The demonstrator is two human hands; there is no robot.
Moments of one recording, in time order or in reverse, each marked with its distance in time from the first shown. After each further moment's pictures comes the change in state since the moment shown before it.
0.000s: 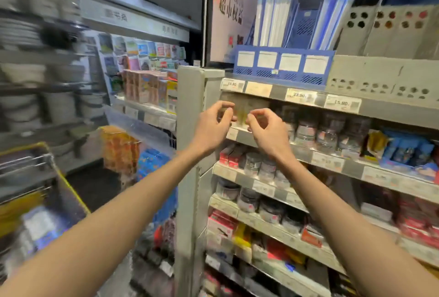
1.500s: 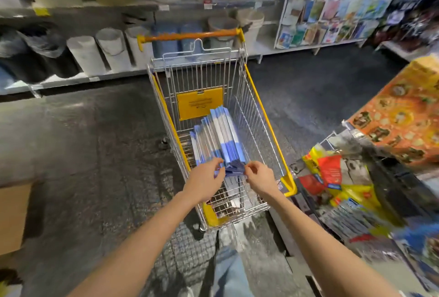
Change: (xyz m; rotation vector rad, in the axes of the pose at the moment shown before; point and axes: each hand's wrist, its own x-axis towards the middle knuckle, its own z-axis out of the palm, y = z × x) left_hand -0.329 -0.438 -0.539 0.613 -0.034 -1.015; right_hand -0.252 -0.029 0.753 -0.147 -1.132 0.352
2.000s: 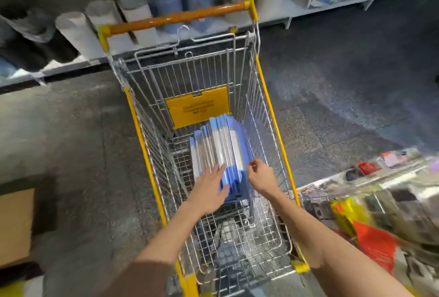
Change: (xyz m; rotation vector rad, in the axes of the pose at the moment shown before) left_hand 0.211 -0.035 0.051 0.217 -0.324 -0.162; right_hand 0.254 0.030 0.008 -0.025 -0.192 0.123
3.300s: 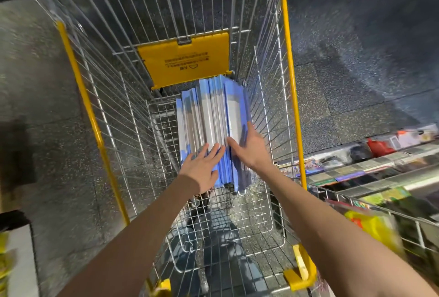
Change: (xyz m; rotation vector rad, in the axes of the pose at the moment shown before) left_hand 0.097 -0.037 0.049 0.190 -0.307 -0.036; right_hand 0.128 0.048 0.054 -0.137 -0.110 -0.117
